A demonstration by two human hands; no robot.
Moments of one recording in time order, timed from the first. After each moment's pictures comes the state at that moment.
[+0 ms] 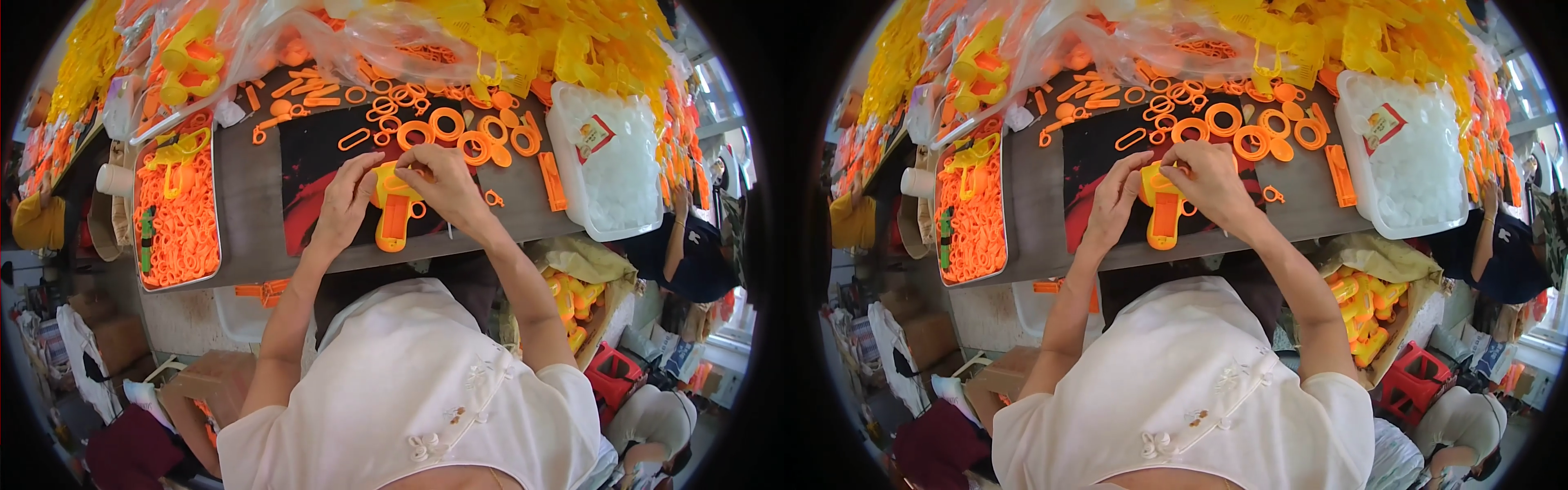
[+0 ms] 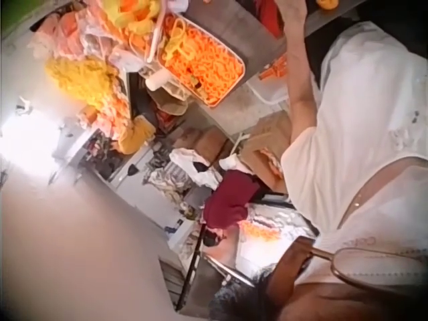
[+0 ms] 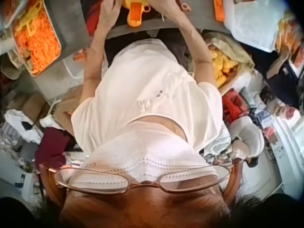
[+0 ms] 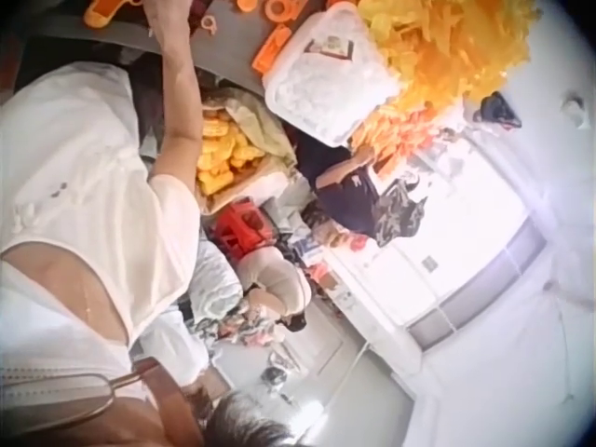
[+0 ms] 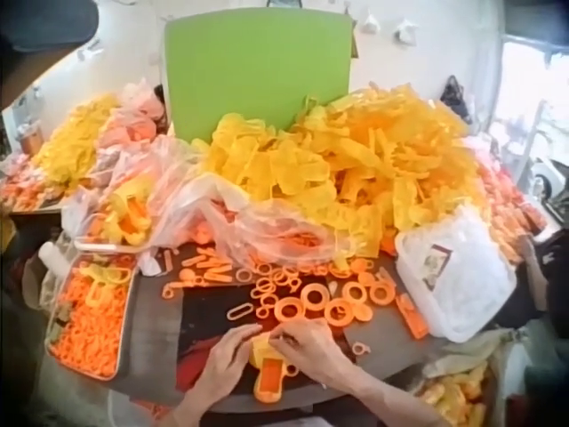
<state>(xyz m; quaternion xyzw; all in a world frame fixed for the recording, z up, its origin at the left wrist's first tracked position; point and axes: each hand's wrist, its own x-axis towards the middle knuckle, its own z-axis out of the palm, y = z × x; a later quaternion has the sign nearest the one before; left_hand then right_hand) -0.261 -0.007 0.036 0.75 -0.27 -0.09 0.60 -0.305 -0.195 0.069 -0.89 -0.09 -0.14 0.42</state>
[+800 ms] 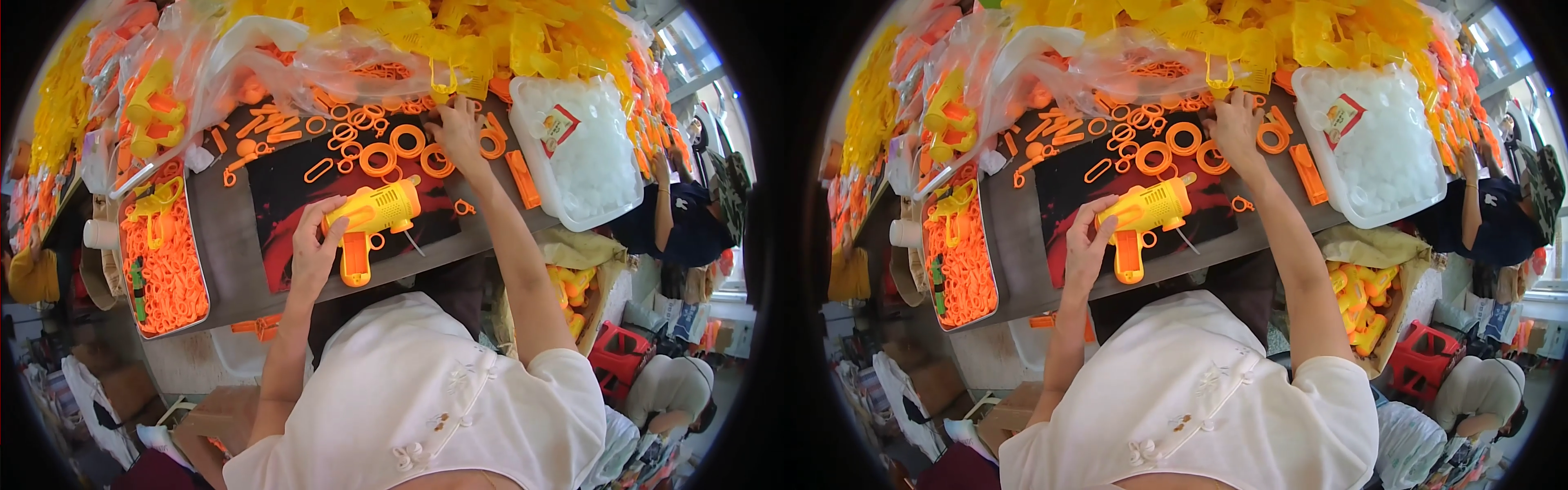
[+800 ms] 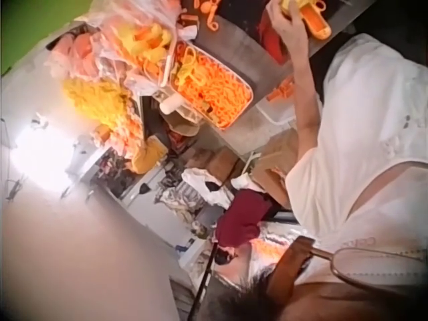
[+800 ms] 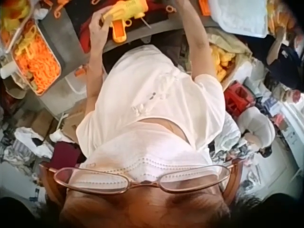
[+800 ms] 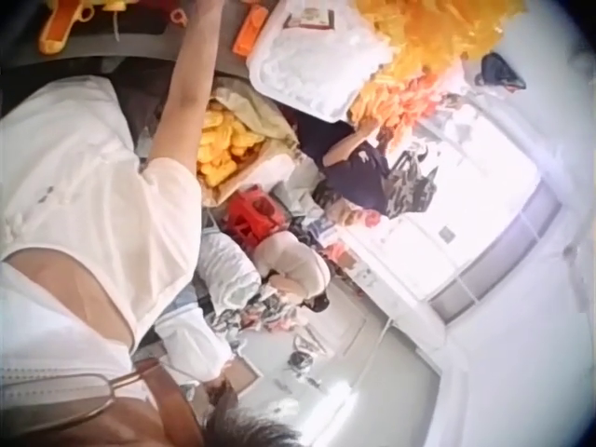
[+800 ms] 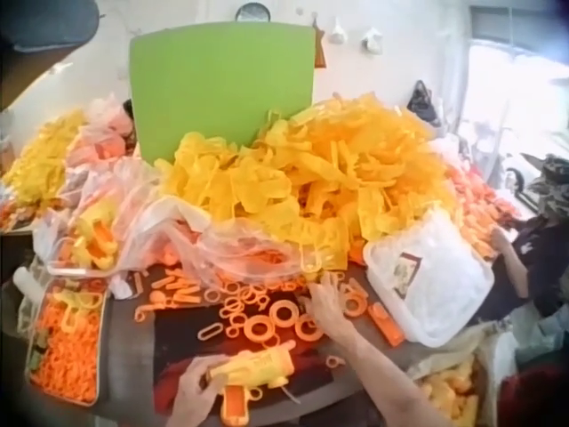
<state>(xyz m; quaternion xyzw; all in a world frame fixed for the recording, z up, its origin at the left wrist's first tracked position) -0.274 0.001 0.038 0.74 -0.22 -0.12 0.62 -0.244 -0.309 0.021 -0.96 0.17 -0.19 0.13</state>
